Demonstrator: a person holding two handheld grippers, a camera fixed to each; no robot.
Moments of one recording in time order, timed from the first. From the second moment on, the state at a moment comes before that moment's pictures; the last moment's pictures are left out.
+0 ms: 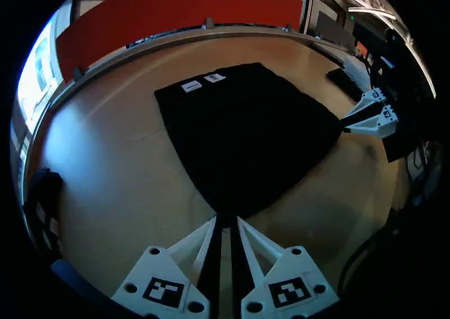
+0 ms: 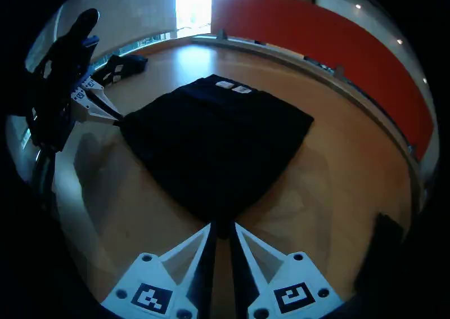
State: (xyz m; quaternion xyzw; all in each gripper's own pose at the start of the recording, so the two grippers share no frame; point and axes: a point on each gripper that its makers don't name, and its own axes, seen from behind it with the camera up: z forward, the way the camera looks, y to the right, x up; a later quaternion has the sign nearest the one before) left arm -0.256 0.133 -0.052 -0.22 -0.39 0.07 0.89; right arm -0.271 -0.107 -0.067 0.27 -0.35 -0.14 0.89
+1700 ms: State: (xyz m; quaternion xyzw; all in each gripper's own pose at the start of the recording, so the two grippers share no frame) left arm -0.133 0.128 -0.120 -0.23 -0.40 0.01 0.89; right arm -0.137 -0.109 -0.132 0.32 -0.35 -0.14 0.87
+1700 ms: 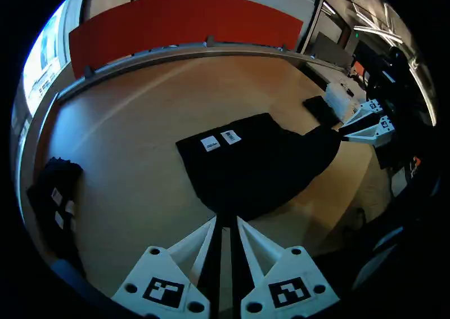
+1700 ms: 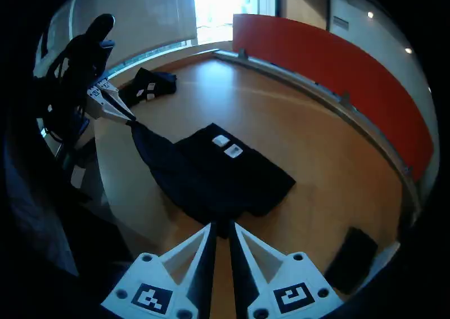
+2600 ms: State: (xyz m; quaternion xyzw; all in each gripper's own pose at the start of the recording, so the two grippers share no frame) left arm -0.162 0.141 -0.046 -0.22 -0.39 -0.01 0.90; right arm -0.174 -0.101 -0.070 0.30 -0.37 -0.12 0.87
